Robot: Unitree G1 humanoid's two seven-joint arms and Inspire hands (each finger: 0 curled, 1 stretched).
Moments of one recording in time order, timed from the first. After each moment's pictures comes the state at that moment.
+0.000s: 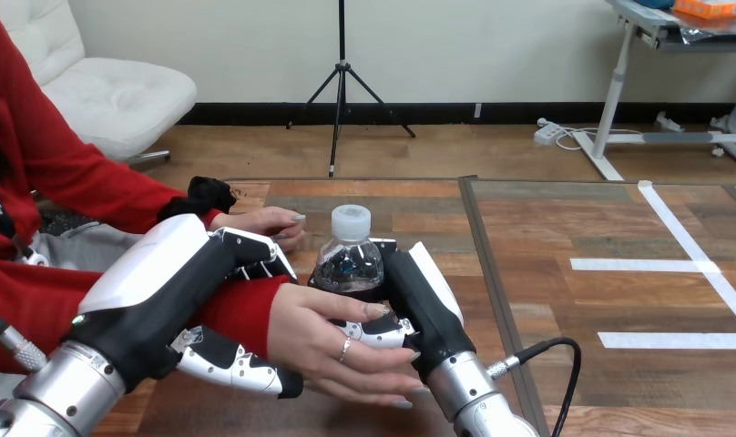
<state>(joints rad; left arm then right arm) 0.22 0.56 0.09 -0.48 0.32 -0.11 -0.40 -0.24 0.06 0.23 0.65 -0.18 -0.58 0.04</state>
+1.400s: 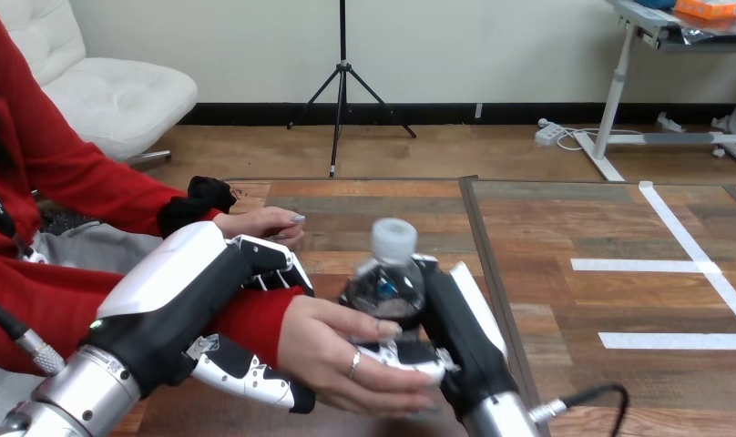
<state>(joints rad) 0.22 0.56 0.05 -0.48 0.32 -0.11 -0.41 0.08 0.01 0.24 0.25 -0.15 -0.52 0.08</state>
